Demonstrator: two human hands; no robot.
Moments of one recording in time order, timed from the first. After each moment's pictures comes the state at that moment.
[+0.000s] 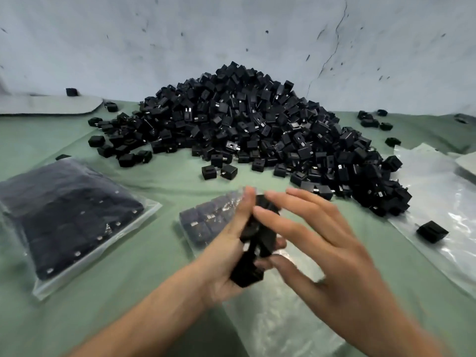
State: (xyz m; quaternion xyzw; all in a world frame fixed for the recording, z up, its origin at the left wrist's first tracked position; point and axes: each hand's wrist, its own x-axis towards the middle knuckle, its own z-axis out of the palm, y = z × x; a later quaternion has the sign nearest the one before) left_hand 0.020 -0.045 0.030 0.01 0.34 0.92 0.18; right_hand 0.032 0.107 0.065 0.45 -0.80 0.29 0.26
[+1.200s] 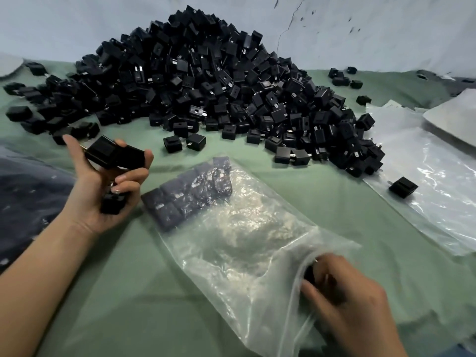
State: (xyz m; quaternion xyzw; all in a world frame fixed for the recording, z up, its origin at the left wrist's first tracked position) left_hand -0.043 -0.190 -0.012 0.00 0.26 0.96 0.08; right_hand 0.054 0.160 -0.045 0.17 -0.89 0.32 0.27
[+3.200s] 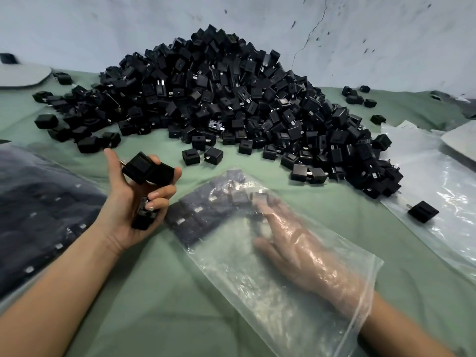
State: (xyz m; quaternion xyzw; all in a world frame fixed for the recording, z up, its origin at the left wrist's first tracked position) left_hand -0.042 -0.177 -0.009 -0.05 0.32 0.94 0.05; right_hand -0.041 0.096 -0.047 0.30 -0.93 0.19 0.02
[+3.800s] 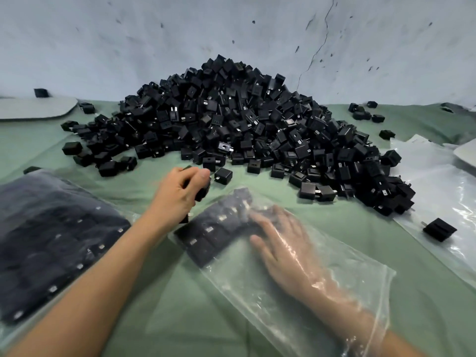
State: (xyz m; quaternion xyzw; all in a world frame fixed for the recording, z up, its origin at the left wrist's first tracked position) left_hand -0.084 -0.162 0.002 0.03 0.87 0.47 -0.17; right_hand -0.066 0.061 -0.067 0.19 -0.95 0.23 0.09
